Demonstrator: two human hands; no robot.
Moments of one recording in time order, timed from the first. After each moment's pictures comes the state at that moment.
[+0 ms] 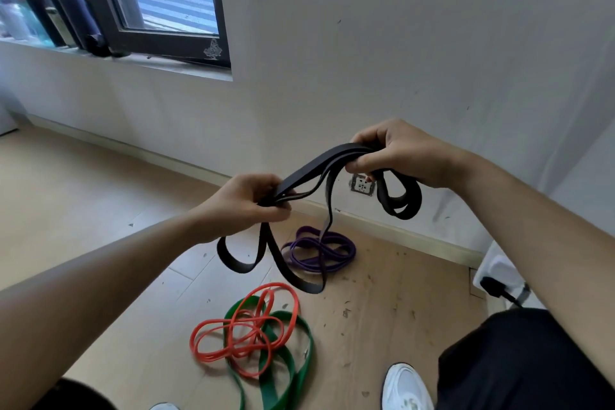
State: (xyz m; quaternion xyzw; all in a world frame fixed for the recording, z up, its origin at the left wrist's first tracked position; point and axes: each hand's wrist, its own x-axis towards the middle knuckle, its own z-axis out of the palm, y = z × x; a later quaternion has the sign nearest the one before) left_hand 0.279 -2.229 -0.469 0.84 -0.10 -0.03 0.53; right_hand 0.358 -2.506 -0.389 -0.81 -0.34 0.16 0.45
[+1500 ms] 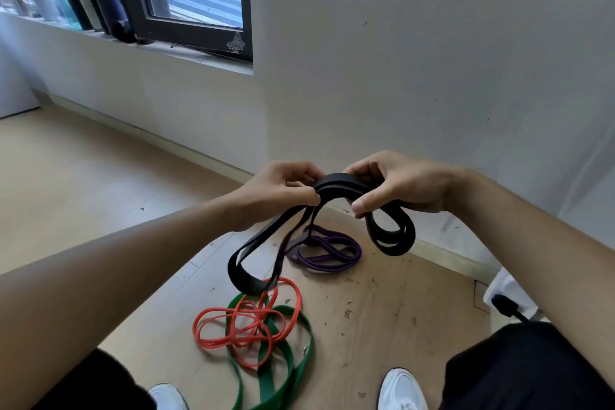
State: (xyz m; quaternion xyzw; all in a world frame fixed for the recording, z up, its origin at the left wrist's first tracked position) left_hand 0.280 -2.252 -0.459 0.78 -0.12 -0.04 0.61; right_hand 0.348 -2.487 -0.407 -0.76 -0.34 0.36 0.42
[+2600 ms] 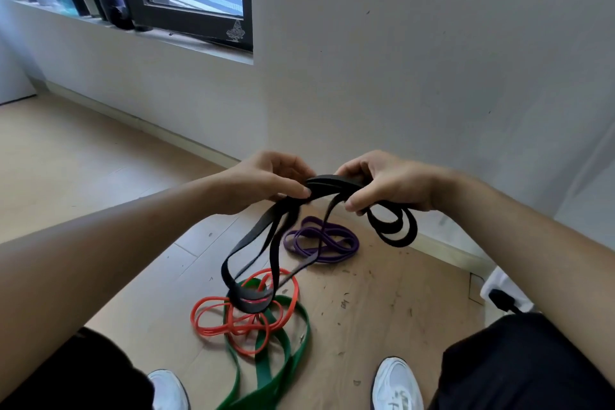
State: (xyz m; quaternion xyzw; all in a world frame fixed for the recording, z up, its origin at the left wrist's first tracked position) left_hand 0.283 -2.229 -0.458 0.80 -0.11 -0.11 0.58; right_hand 0.347 -2.478 -0.422 -0.79 -0.32 0.34 0.40
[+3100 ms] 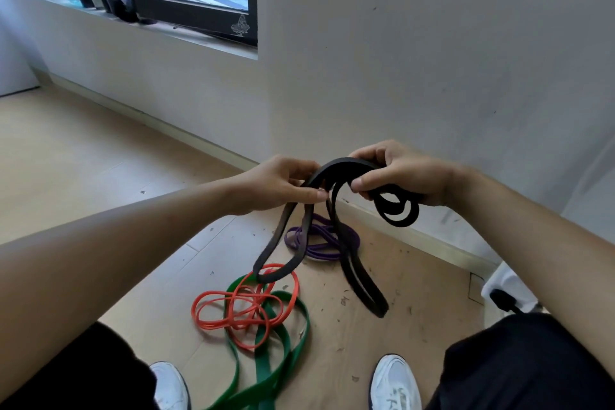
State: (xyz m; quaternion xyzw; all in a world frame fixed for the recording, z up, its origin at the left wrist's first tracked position) left_hand 0.281 -2.243 -0.468 0.83 -0.13 -0.10 0.53; right_hand 0.348 -2.486 -0.418 -0.76 -0.33 0.31 0.46
